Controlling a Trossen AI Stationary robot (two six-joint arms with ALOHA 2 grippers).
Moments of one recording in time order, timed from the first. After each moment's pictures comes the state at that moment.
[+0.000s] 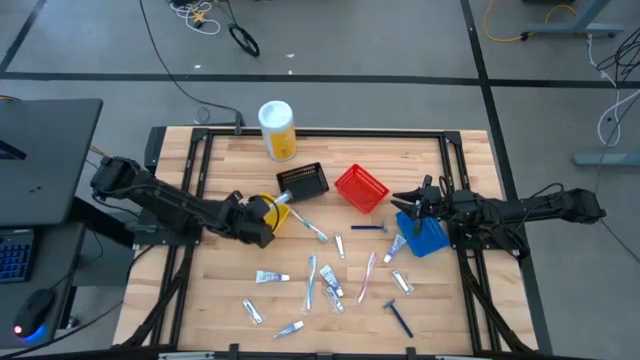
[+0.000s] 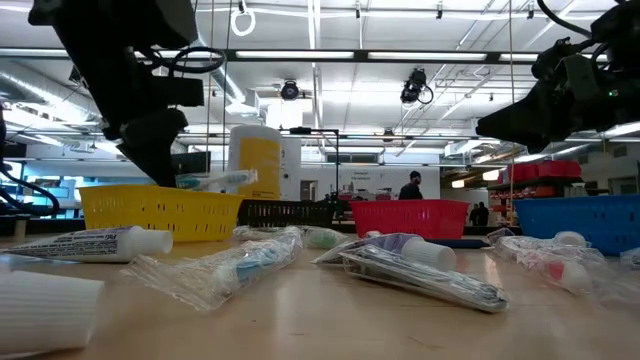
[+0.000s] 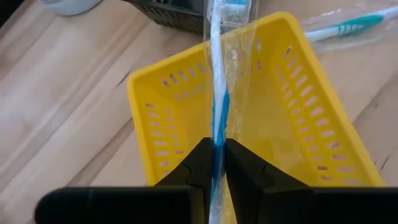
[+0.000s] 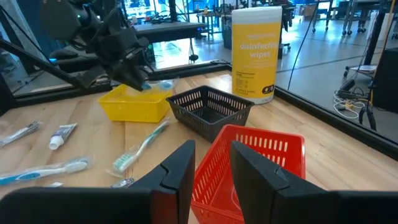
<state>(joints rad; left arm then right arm) -0.25 1.38 0.73 -0.68 -0.58 -0.86 0.02 0.42 0.01 0.28 0.31 0.12</state>
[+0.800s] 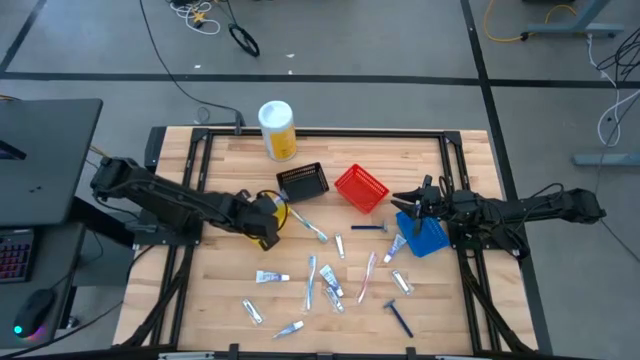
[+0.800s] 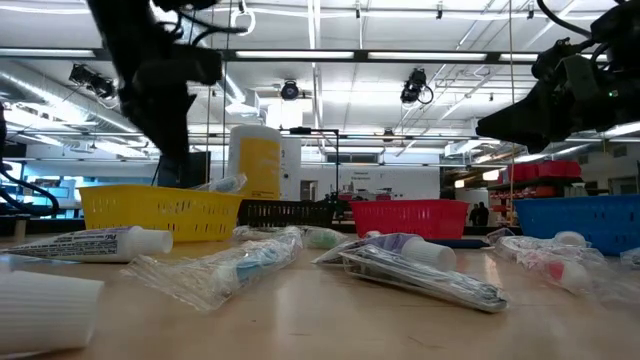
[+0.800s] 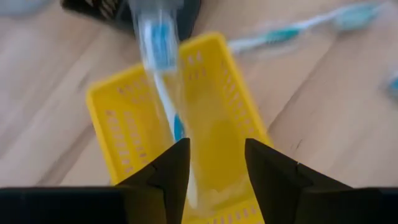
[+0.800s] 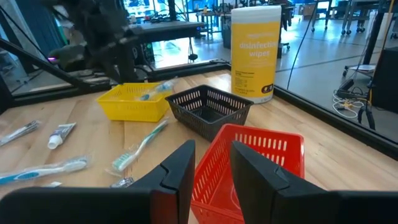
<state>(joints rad) -0.22 1.38 0.92 -0.79 -0.42 -0.78 0.02 0.42 0.01 0.28 0.31 0.12</state>
